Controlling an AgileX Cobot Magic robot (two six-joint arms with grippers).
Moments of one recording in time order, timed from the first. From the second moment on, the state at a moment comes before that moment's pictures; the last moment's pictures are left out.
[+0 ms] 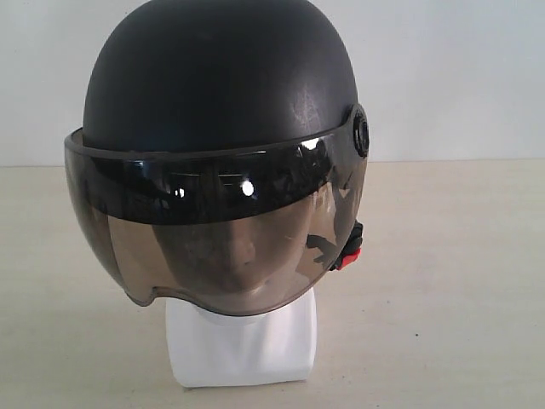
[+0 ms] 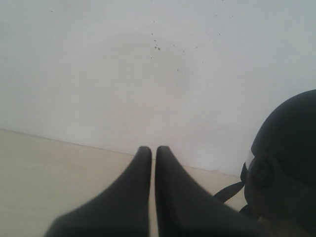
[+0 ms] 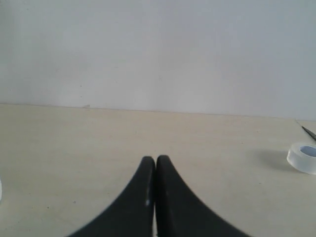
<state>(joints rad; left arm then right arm) 0.44 0.42 -0.42 1.75 -0.54 -2.04 0.13 0.01 0.00 -0.48 0.14 0.45</state>
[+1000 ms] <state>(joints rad) 0.44 0.42 -0.42 1.75 -0.54 -2.04 0.13 0.00 0.00 0.01 0.30 -0.04</state>
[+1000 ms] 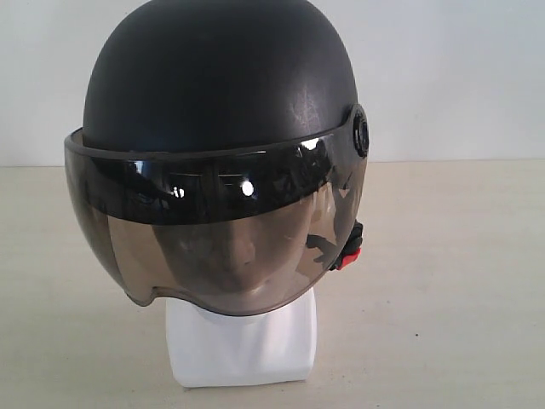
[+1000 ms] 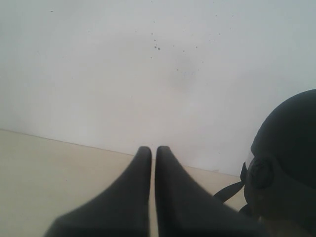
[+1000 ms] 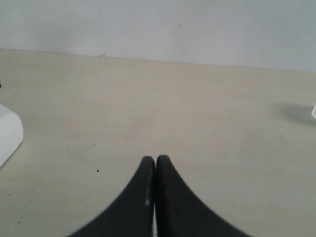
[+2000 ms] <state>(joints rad) 0.44 0.42 -0.42 1.75 -0.54 -2.04 0.13 0.00 0.00 0.01 0.35 -0.07</state>
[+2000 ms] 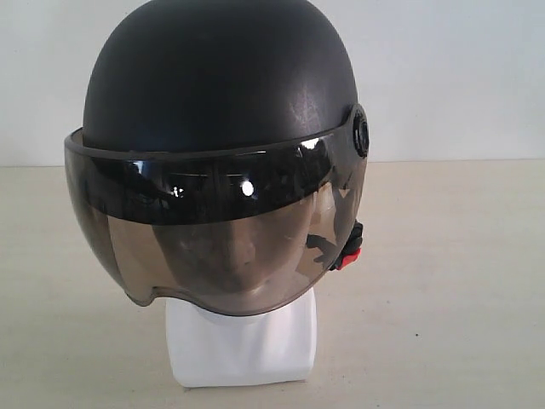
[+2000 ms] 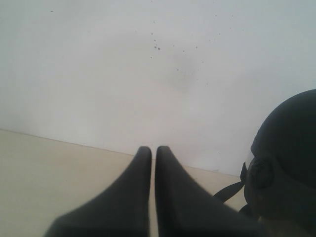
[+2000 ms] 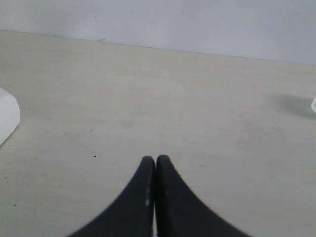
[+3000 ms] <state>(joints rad) 0.22 0.25 -0.20 1.61 -0.52 -1.77 0.13 0.00 0.00 0.01 0.35 -0.07</state>
